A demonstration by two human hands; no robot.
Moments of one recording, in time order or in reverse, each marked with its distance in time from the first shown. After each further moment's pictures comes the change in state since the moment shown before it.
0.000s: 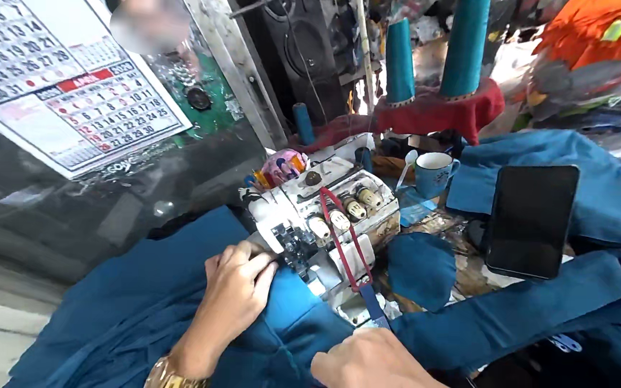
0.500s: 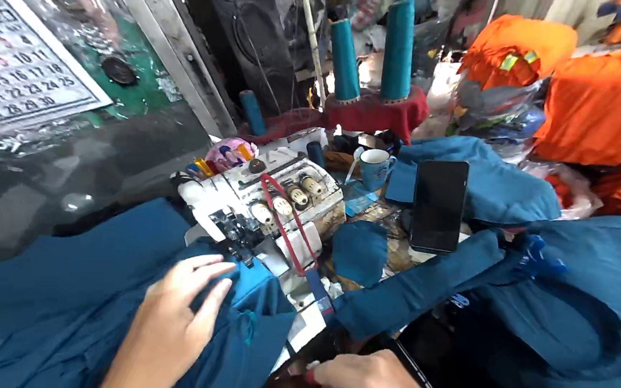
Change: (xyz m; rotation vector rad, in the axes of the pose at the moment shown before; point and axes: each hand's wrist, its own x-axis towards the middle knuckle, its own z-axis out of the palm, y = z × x) left_hand -0.044 0.039 -0.018 -0.290 0.037 -0.034; right_hand -0.104 0.000 0.020 0.160 0.181 0.242
